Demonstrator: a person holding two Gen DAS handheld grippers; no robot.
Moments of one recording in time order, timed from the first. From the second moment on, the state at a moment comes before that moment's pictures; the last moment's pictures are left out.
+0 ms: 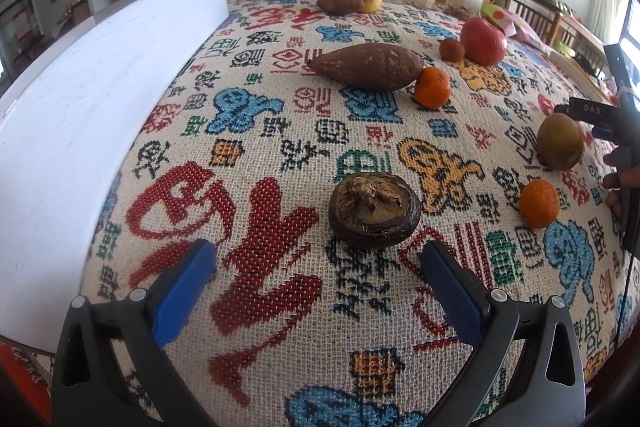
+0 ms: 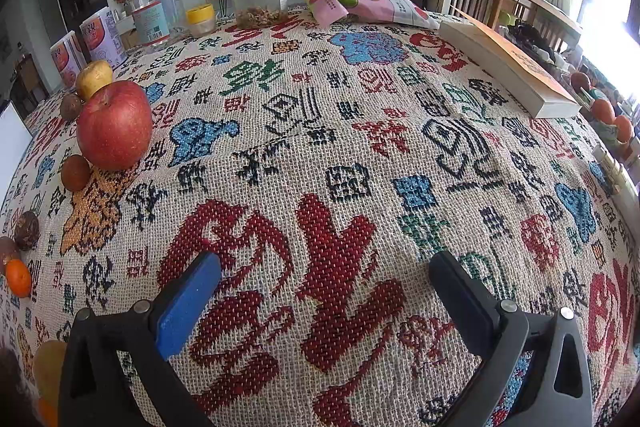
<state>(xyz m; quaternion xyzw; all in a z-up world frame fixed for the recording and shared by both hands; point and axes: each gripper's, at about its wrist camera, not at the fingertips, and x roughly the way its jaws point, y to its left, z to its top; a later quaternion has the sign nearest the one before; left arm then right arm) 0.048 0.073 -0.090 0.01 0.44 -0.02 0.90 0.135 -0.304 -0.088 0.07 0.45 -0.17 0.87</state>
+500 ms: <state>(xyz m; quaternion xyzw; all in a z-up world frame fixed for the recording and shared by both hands) 0.065 0.082 -0.079 -0.04 0.44 -0.07 0.89 0.052 -0.288 -0.081 0.03 0.44 -0.17 0.88</state>
